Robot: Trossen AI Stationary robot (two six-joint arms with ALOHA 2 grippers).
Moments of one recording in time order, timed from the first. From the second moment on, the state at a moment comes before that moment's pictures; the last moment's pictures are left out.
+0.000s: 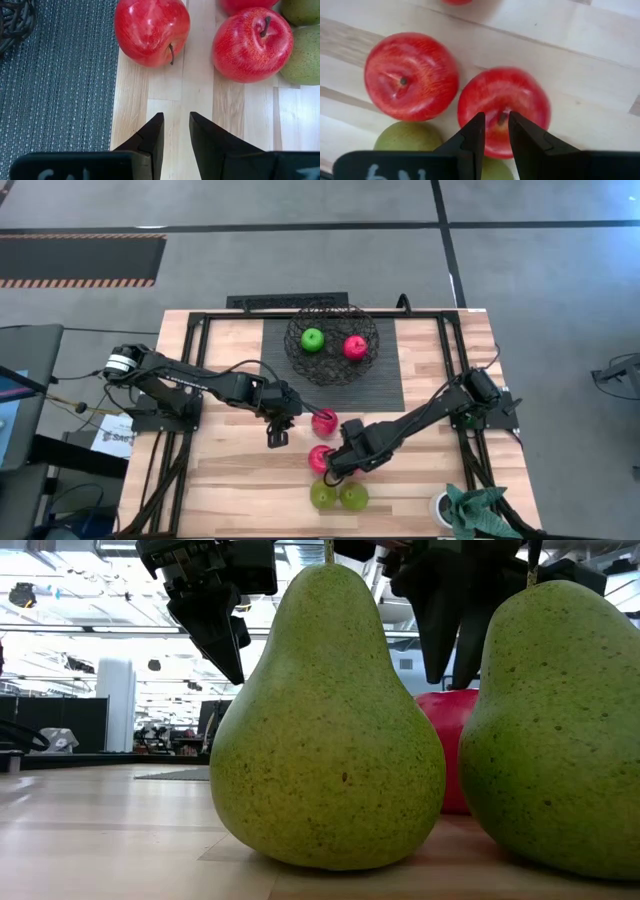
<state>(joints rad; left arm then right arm) -0.14 1.53 1.07 -0.62 0.02 -0.24 0.43 1.98 1.62 -1.03 0.13 1.73</state>
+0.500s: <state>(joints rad) -0.14 1.53 1.07 -0.62 0.02 -0.24 0.43 1.98 1.58 -1.02 0.13 1.74</state>
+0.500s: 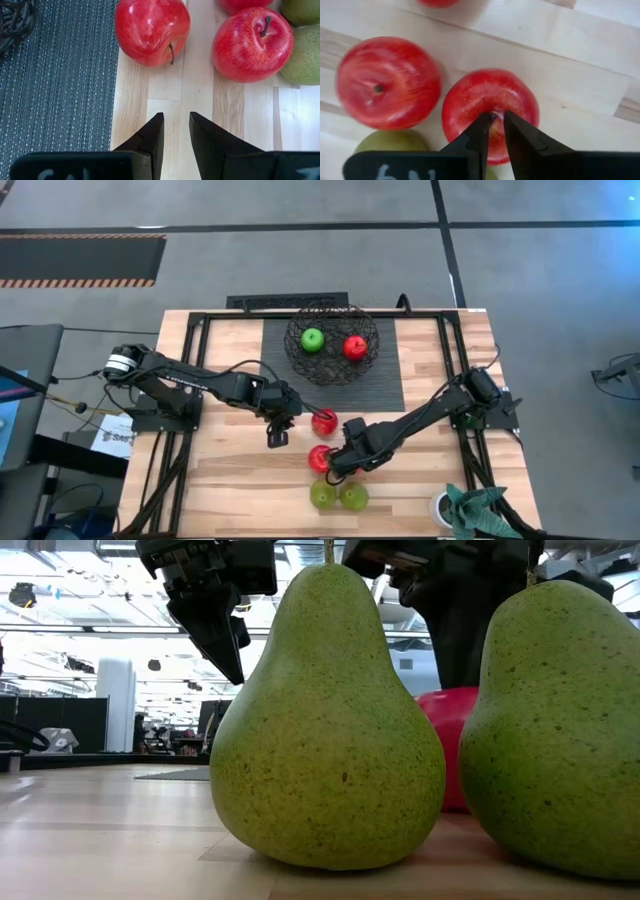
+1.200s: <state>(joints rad) -0.14 1.53 1.07 -0.62 0.02 -0.25 0.44 1.98 1.59 -1.02 0.14 1.67</state>
